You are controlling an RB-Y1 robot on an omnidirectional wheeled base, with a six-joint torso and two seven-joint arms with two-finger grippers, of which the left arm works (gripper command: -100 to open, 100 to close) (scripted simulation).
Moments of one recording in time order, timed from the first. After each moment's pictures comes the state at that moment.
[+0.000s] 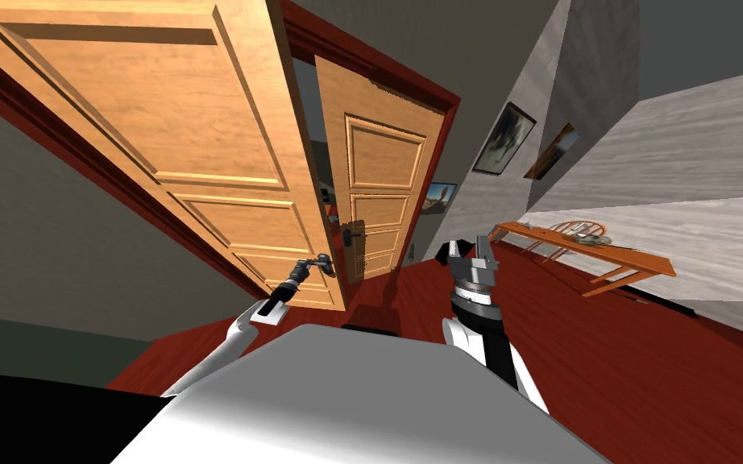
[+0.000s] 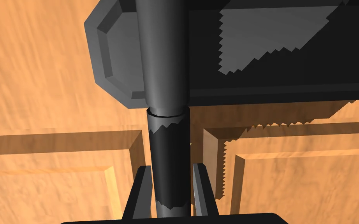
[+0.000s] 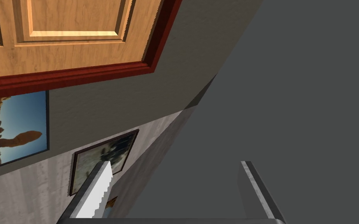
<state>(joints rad) 0.17 0.57 0.02 -1.19 0.11 -0.52 0.46</state>
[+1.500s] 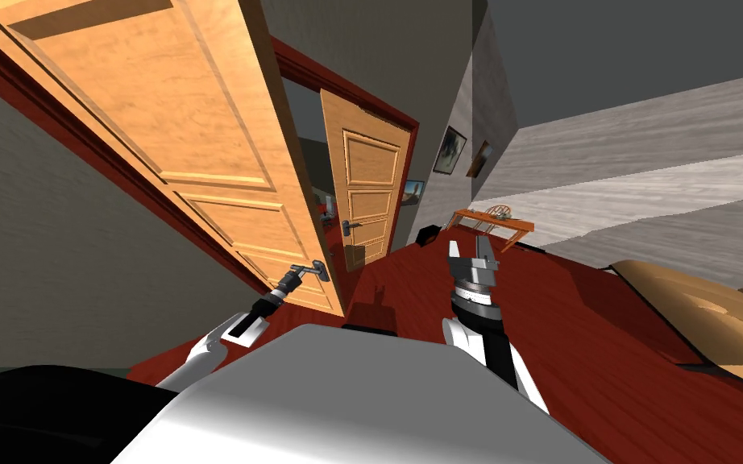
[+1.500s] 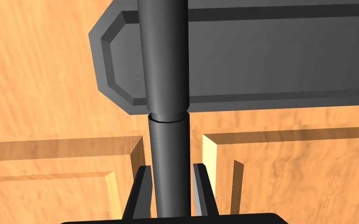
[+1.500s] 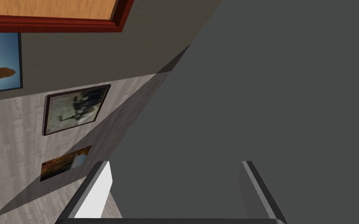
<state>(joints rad) 0.30 0.69 -0.05 -1.20 0.10 -0.72 0.58</state>
